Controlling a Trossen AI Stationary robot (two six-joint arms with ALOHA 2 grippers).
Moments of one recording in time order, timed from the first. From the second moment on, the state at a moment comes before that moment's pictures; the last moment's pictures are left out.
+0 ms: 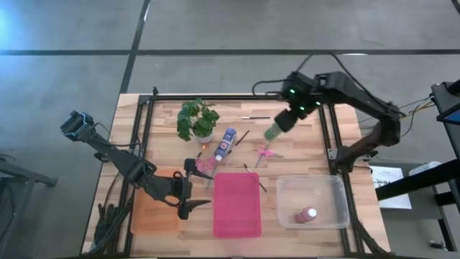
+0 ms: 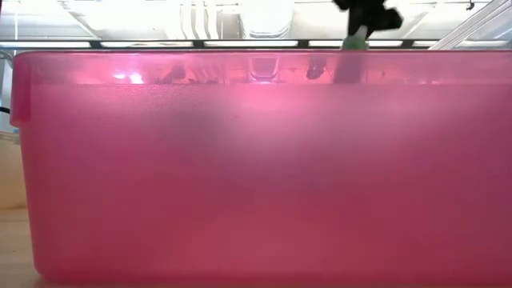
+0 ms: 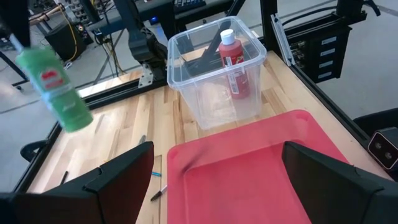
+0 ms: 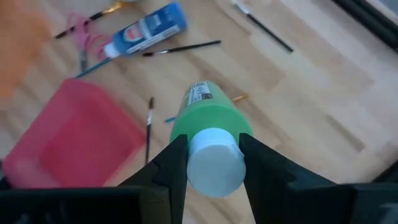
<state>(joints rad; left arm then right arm) -0.59 1.27 0.91 -0.08 -0.52 0.07 -0.31 1.46 1.79 -1.49 -0.04 0.56</state>
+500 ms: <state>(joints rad) -0.59 1.27 0.91 -0.08 -0.52 0.07 0.01 1.27 1.79 -1.56 0.03 0.85</state>
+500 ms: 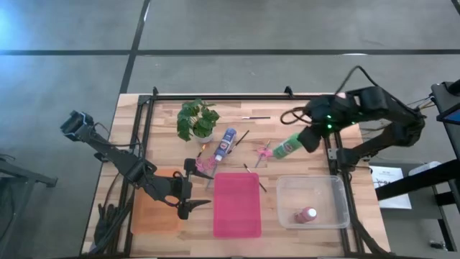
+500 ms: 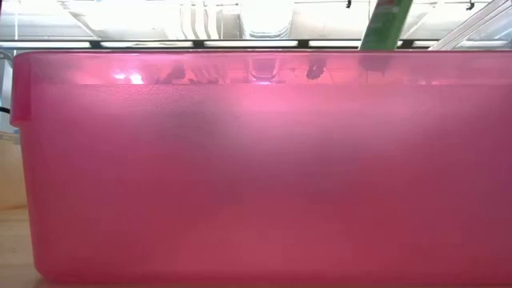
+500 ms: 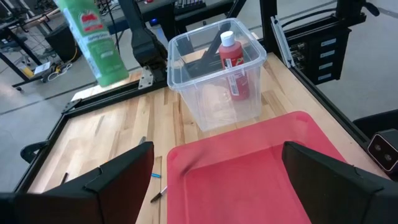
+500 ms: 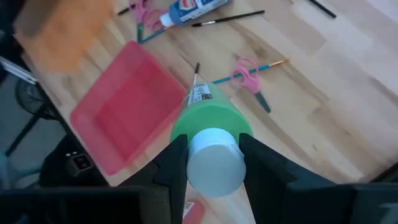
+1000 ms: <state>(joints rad) -0.59 1.27 0.91 -0.08 -0.52 0.07 0.32 1.26 1.79 -1.57 0.08 1.17</state>
